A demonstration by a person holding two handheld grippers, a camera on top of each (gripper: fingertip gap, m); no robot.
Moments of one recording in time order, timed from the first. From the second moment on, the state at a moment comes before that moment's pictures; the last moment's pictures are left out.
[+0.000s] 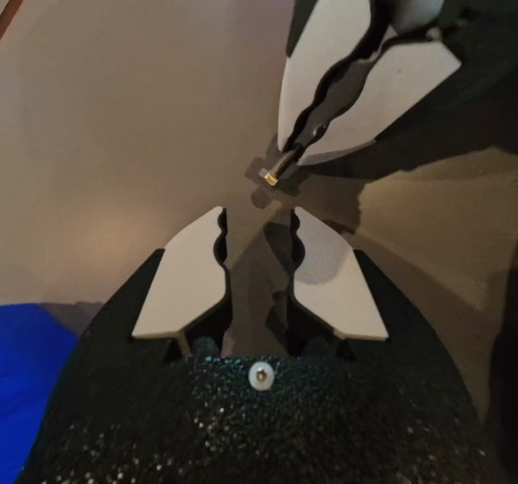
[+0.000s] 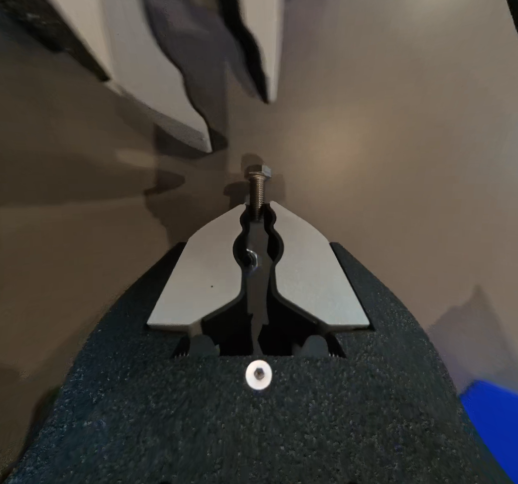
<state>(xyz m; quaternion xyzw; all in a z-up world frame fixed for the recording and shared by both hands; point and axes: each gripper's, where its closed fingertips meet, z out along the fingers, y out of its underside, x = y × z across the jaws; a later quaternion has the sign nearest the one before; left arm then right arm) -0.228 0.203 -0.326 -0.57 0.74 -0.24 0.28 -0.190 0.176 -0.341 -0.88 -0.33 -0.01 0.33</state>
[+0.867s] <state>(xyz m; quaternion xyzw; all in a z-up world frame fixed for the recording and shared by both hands) -0.224 0.174 -0.331 -0.43 0.82 -0.20 0.31 -0.217 0.161 -0.311 -0.80 -0.50 -0.03 0.33</state>
